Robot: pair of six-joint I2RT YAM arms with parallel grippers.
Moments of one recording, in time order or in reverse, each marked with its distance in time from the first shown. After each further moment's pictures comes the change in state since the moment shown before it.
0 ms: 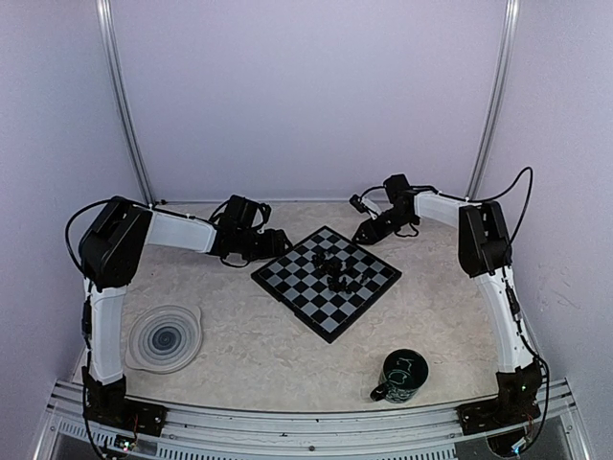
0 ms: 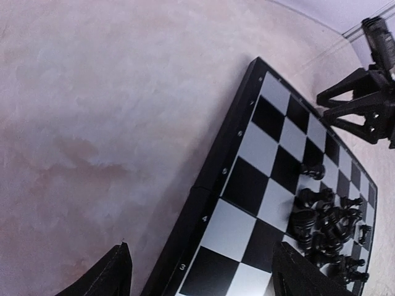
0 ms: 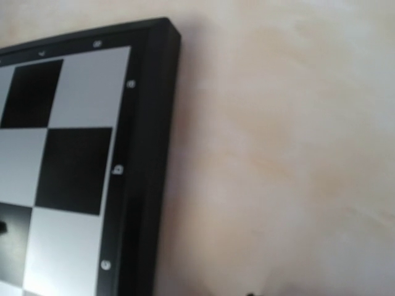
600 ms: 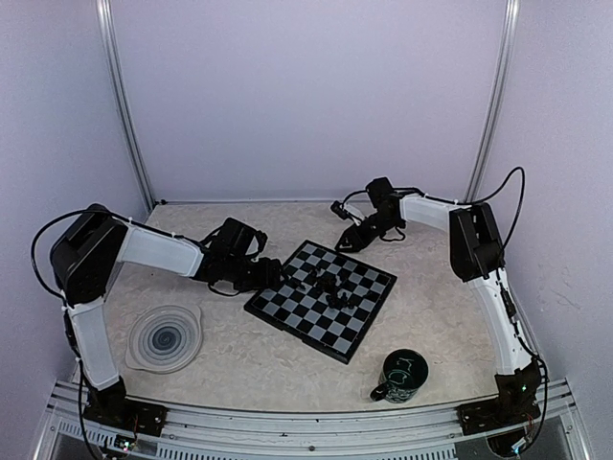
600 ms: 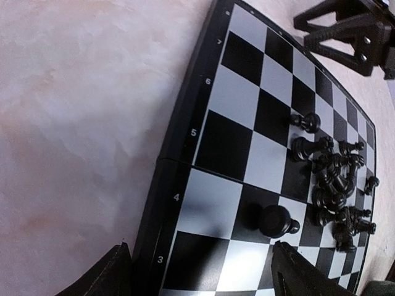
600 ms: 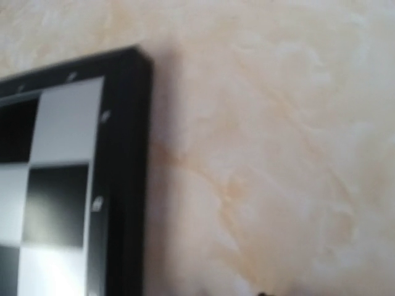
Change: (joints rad) left arm -0.085 -0.207 -0.334 -0.012 -0.025 -0.099; right arm 0.099 0.002 0.003 -0.023 -0.030 -0.035
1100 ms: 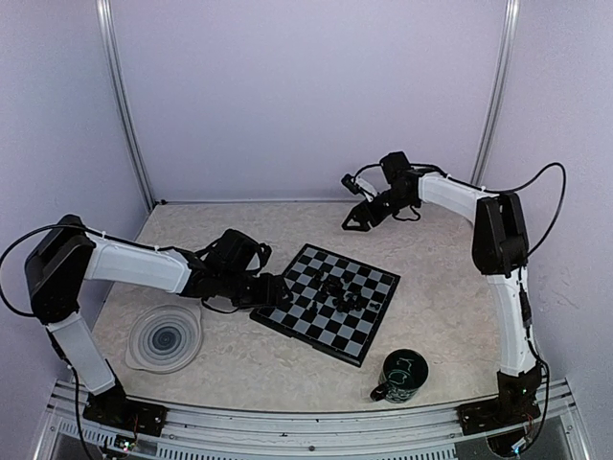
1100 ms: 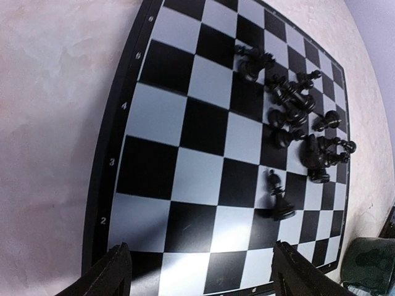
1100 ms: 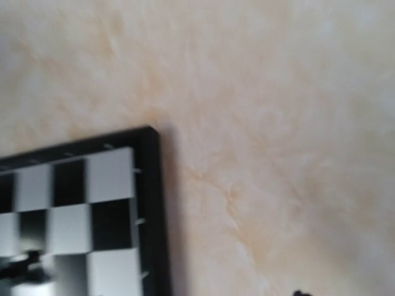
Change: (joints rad) left arm -0.152 -0.206 -0.136 -0.077 -0.028 -0.072; right arm -0.022 -0.174 -0.064 -0.027 0.028 0.014
